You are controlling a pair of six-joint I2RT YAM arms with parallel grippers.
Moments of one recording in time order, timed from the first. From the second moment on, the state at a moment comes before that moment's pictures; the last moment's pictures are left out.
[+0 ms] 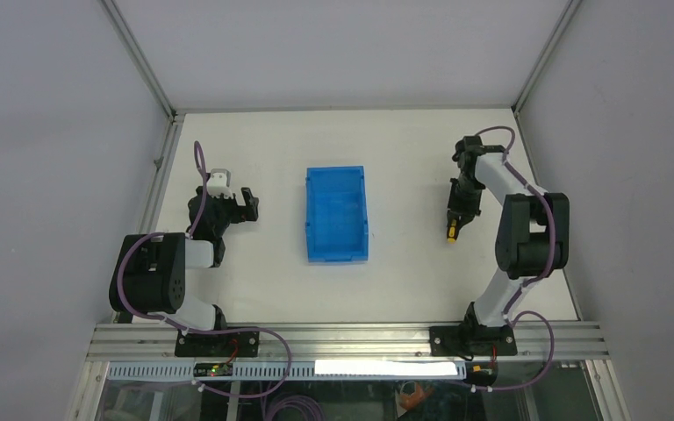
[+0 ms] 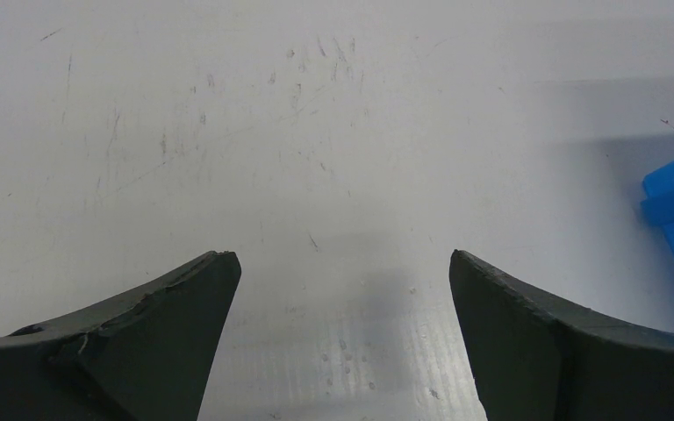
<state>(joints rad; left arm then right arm) 0.03 1.52 0.34 0.86 0.12 -0.07 0.04 1.78 1.23 -0.98 0.07 0.30</state>
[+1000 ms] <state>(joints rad) 0.03 1.52 0.34 0.86 0.12 -0.07 0.81 1.82 1.90 -1.21 0.06 0.52</state>
